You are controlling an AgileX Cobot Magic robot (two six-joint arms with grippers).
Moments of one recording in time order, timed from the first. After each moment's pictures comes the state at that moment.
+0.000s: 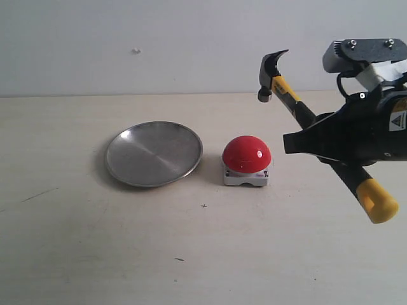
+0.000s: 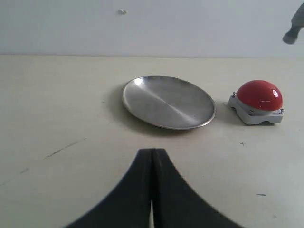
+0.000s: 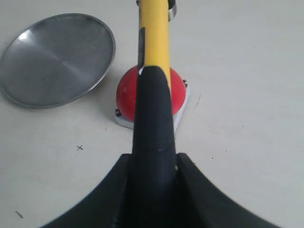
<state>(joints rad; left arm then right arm) -0.33 0.16 0.00 -0.19 0.18 0.05 0.30 1.27 -0.69 -0.07 0.24 0.27</state>
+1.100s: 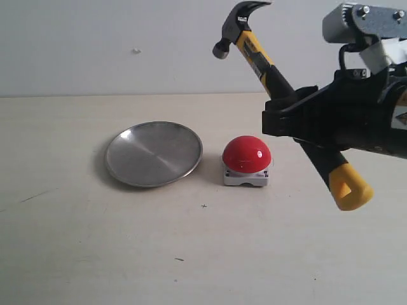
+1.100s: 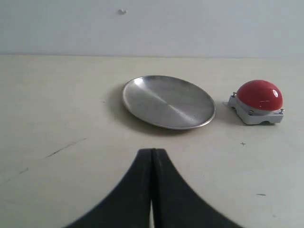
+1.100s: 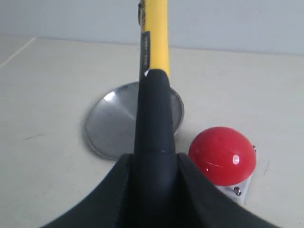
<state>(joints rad) -0.33 0.16 0.00 -0.19 0.18 0.05 0.44 1.15 -0.64 -0.05 0.01 0.31</state>
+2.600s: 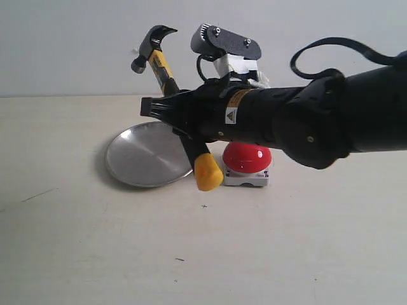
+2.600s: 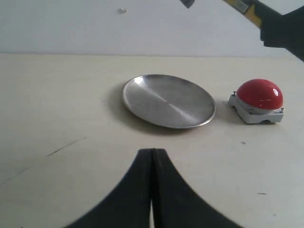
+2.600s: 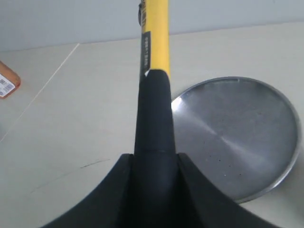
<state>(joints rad) -0.33 0.16 0.00 -0.19 0.18 0.05 0.58 1.70 -0.97 -0.08 -0.20 0.63</state>
